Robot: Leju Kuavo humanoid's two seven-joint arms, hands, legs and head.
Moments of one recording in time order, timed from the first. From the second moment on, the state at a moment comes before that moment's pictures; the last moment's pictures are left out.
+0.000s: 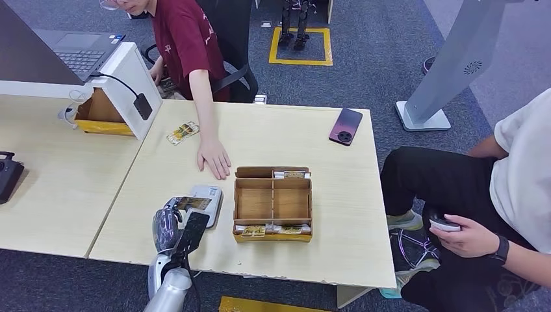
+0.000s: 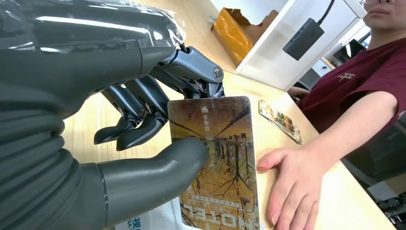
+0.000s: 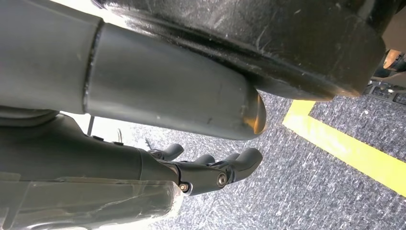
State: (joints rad) left arm -0.20 -0.26 0.12 -0.94 -0.84 0.70 -0.48; right arm -0.08 0.18 -0.70 -0.20 1.21 -0.04 0.12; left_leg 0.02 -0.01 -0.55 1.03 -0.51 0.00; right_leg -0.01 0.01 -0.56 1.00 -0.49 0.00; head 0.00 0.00
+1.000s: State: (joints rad) left arm -0.26 -0.30 0.30 -0.85 -1.09 0.70 -0.48; right arm -0.08 0.18 -0.71 -0.20 1.24 -0.03 0.14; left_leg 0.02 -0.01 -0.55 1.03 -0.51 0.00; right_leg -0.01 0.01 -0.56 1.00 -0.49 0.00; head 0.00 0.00
